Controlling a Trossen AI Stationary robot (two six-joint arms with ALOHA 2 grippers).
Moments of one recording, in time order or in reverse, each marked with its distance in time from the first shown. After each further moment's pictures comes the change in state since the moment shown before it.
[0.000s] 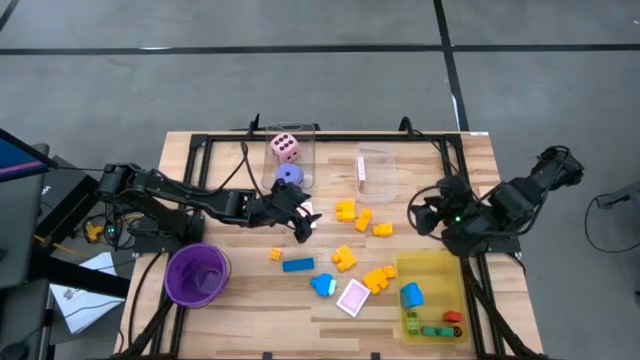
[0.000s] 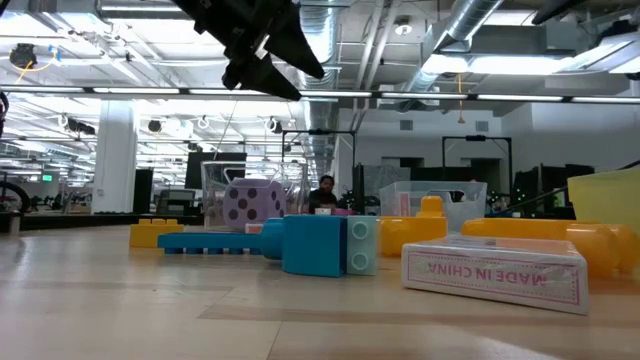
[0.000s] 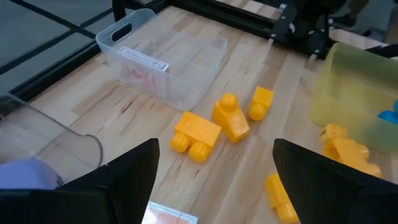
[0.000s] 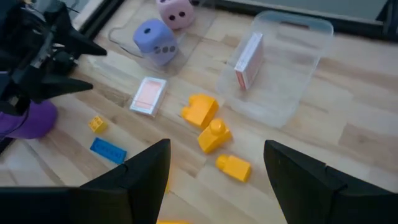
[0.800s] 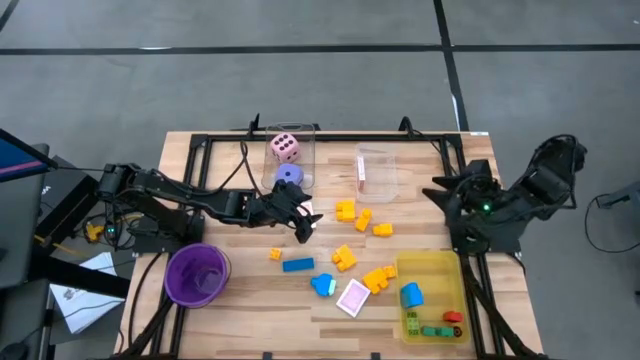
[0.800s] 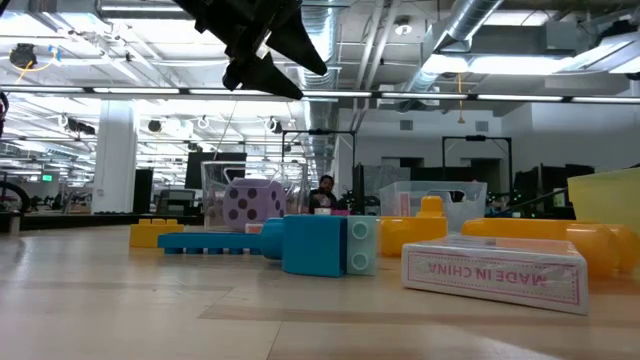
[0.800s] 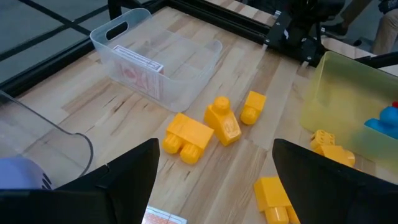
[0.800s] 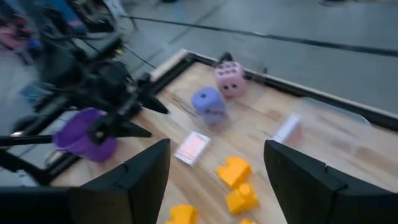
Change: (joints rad) left arm 0.001 0.000 0.000 0.015 0.016 -0.038; right arm 0.144 -0.191 0.000 0.137 0.283 -0.302
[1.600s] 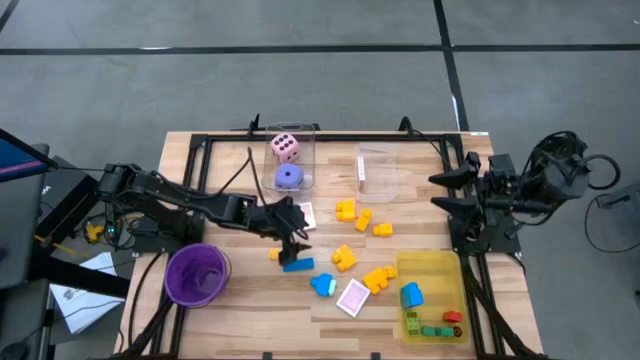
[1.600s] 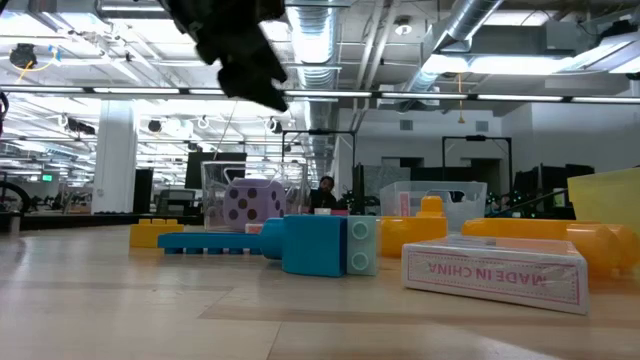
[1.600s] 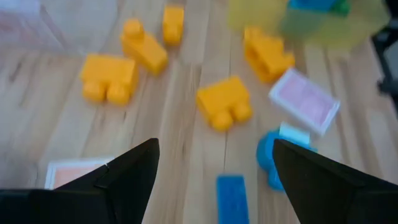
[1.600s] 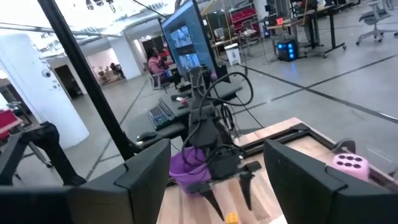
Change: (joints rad) left arm -0.042 0.000 0.000 -0.173 0.329 0.196; right arm 0.032 -0.067 0.000 0.849 -0.183 -0.945
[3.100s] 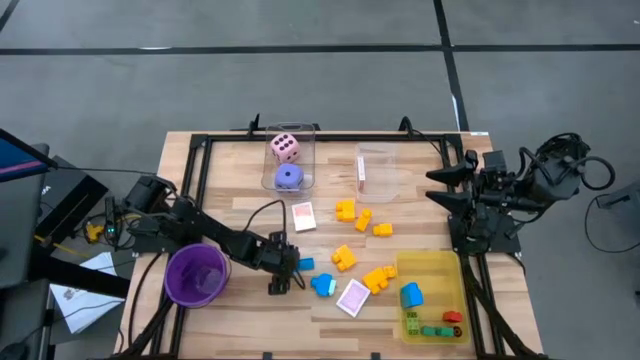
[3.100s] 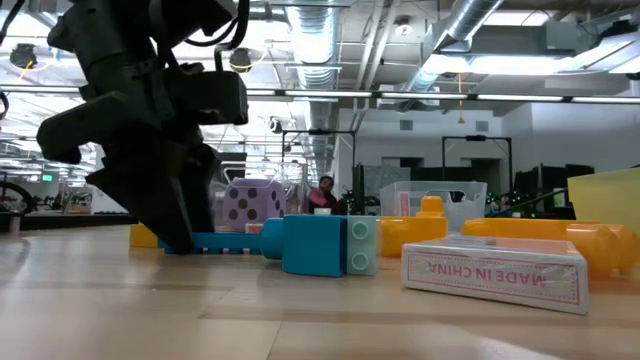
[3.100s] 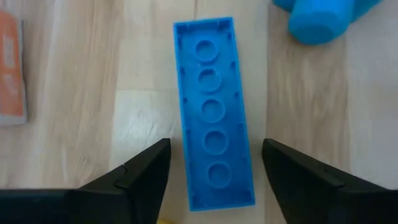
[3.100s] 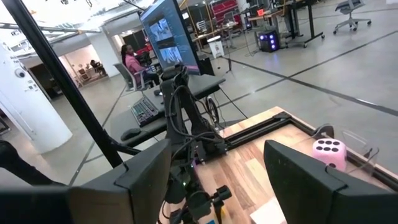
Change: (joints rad) left arm -0.212 0.290 -0.129 0.050 -0.096 -0.105; right arm -0.060 -0.001 0.000 -0.088 0.004 0.089
